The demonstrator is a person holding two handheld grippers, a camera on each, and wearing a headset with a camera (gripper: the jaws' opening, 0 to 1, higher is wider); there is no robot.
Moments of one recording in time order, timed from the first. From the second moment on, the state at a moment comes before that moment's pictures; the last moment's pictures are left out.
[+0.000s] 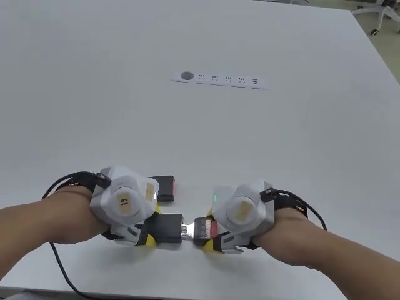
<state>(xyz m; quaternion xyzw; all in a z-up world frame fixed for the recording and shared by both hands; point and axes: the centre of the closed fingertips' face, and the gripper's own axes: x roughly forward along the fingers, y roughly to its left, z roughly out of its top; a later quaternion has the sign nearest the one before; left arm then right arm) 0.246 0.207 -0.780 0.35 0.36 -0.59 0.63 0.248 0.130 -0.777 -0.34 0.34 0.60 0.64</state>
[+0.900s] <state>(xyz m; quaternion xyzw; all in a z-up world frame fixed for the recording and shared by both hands) 0.247 0.212 -0.778 0.34 0.36 -0.58 0.64 0.251 0.143 -0.782 -0.33 0.34 0.59 0.65</state>
